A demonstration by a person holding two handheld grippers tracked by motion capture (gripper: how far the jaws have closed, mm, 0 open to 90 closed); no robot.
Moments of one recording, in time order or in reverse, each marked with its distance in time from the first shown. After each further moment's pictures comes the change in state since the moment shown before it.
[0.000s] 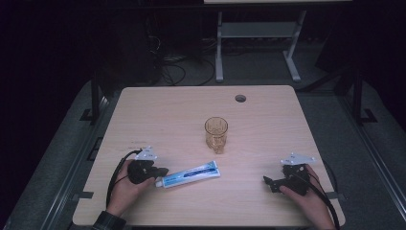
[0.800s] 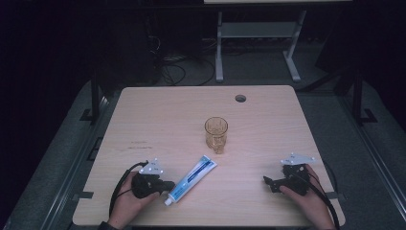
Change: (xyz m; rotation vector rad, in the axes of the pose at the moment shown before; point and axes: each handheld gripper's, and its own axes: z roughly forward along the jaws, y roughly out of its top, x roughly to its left) left arm -0.041 -0.007 -0.002 0.024 -0.060 0.042; right arm 0.000 0.000 0.000 0.000 0.000 0.001
